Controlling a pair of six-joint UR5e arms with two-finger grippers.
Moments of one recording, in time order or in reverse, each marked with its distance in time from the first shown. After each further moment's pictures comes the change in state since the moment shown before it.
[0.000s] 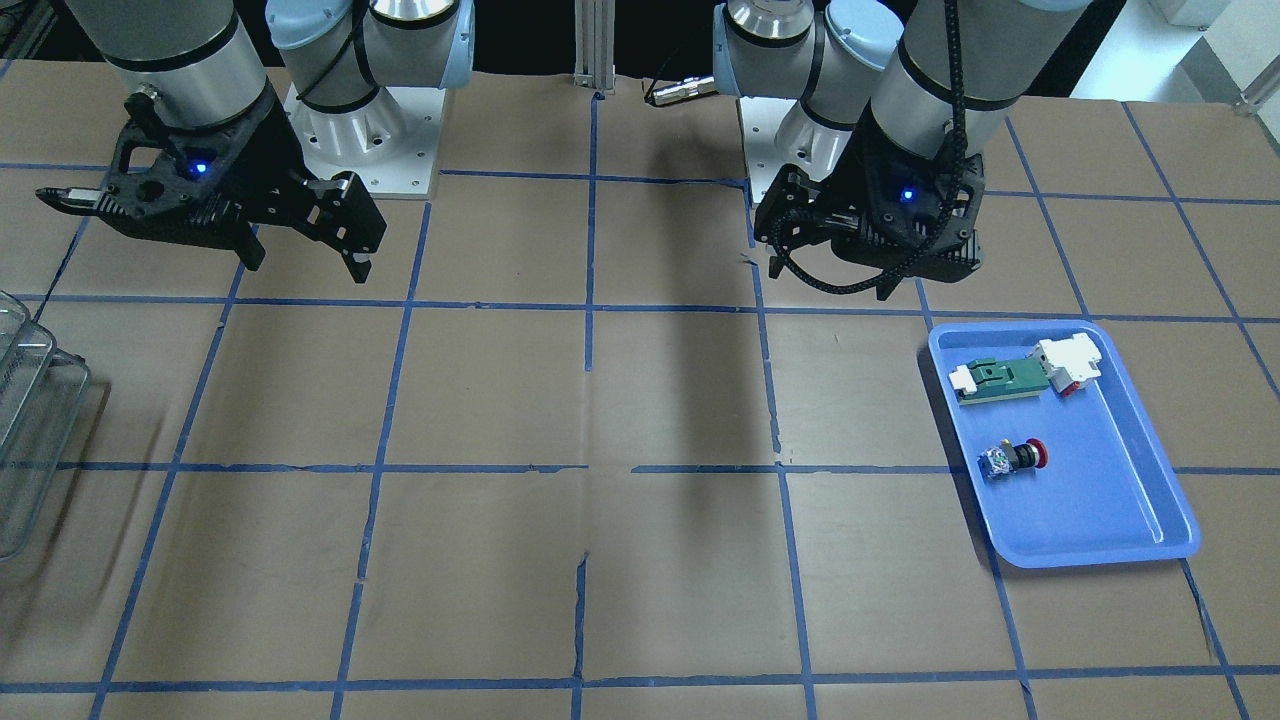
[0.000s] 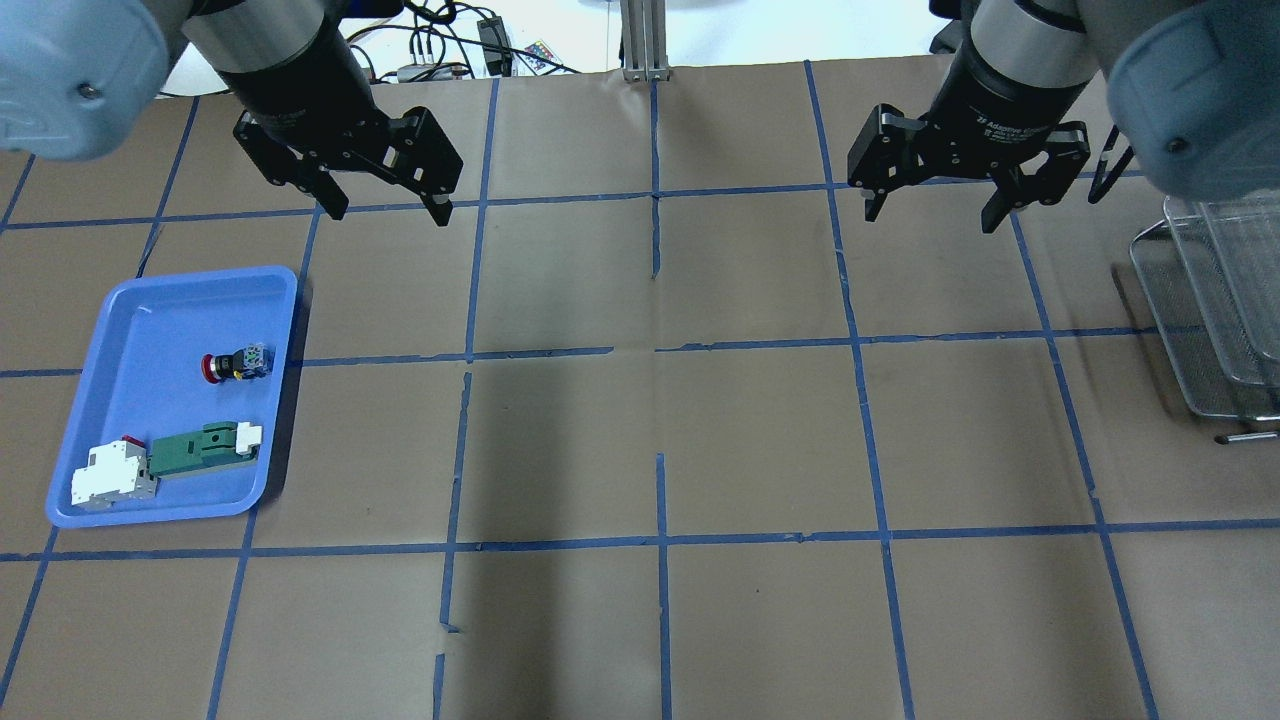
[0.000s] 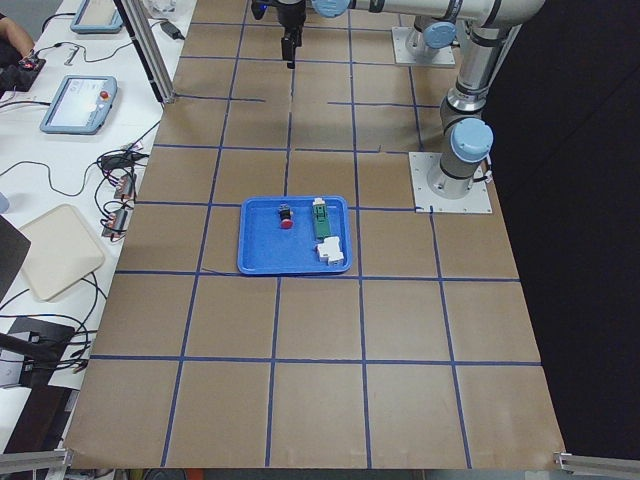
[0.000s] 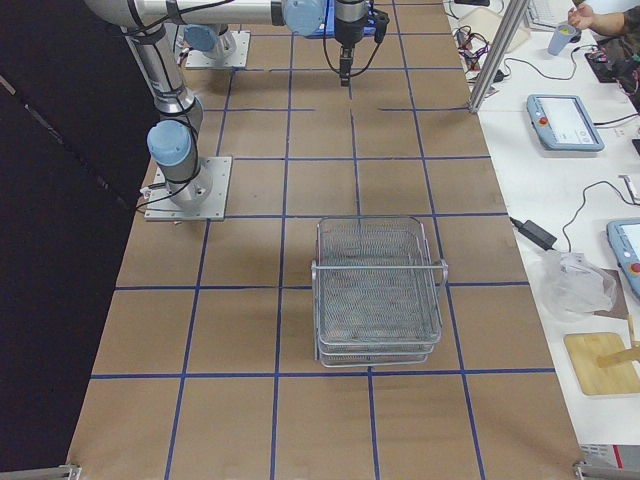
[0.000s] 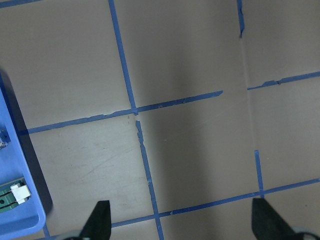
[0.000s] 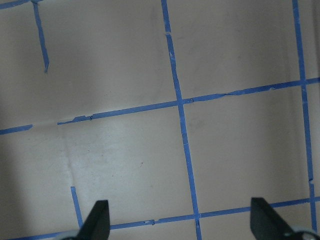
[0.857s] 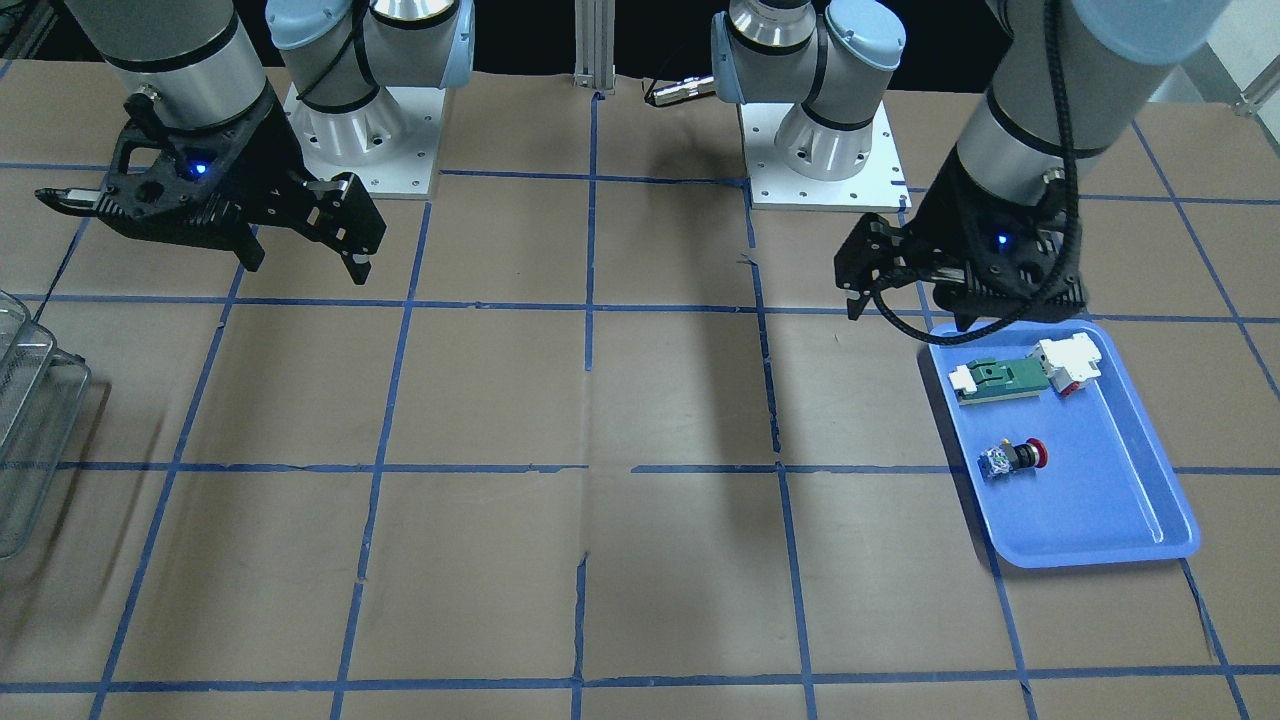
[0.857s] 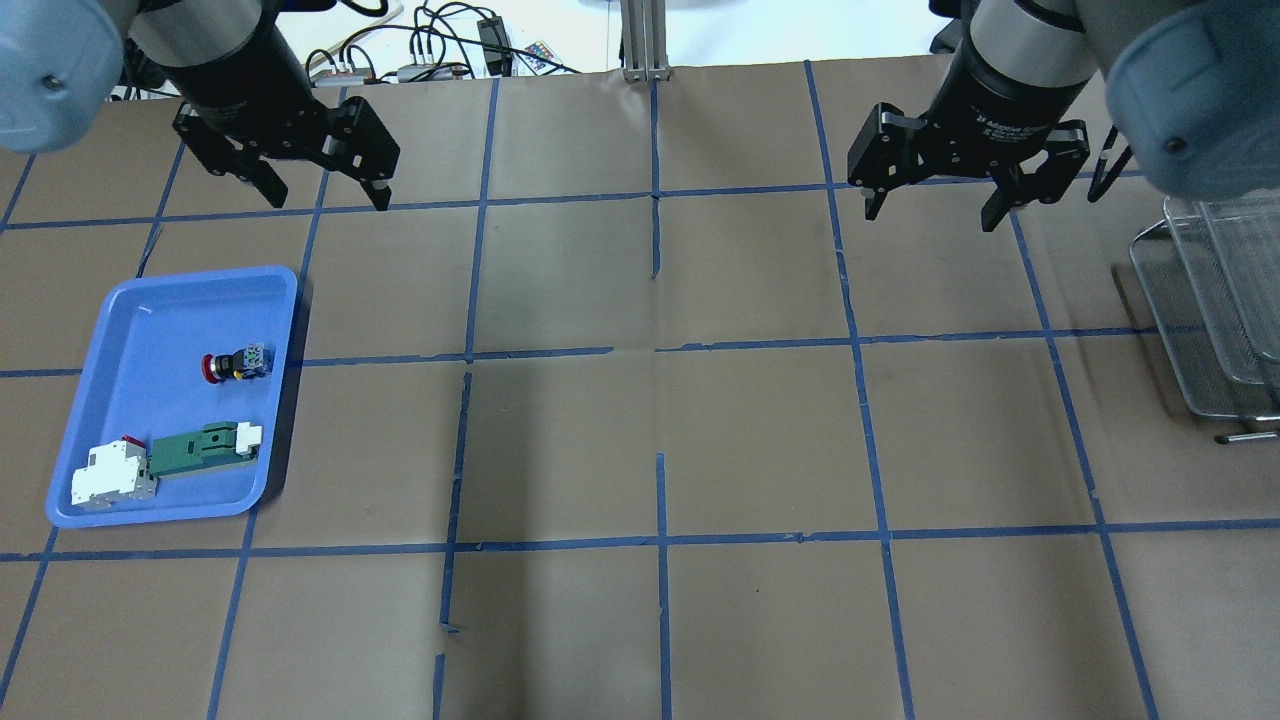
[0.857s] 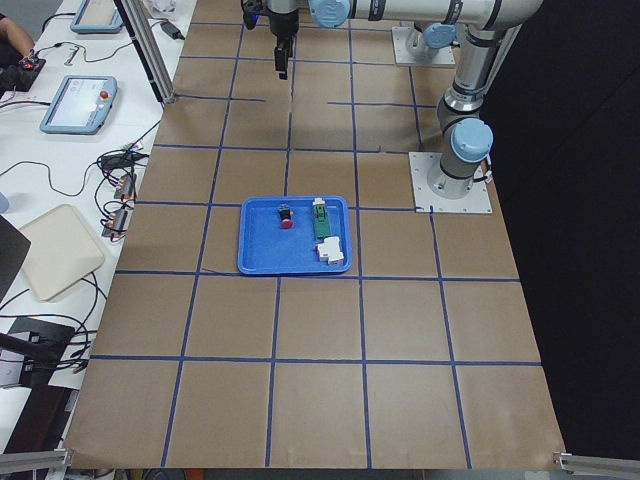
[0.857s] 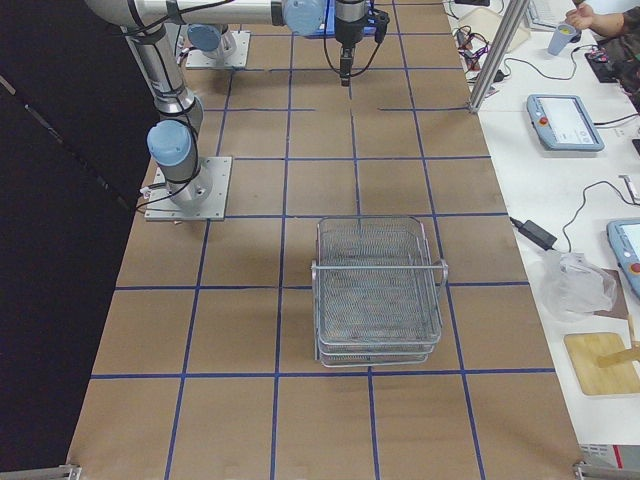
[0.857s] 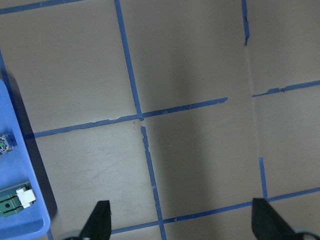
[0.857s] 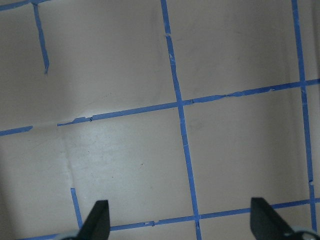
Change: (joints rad) left arm 0.121 -0.021 -0.028 0.056 0.059 0.048; right arm 0.000 0.001 0.000 -0.004 -0.001 -0.001
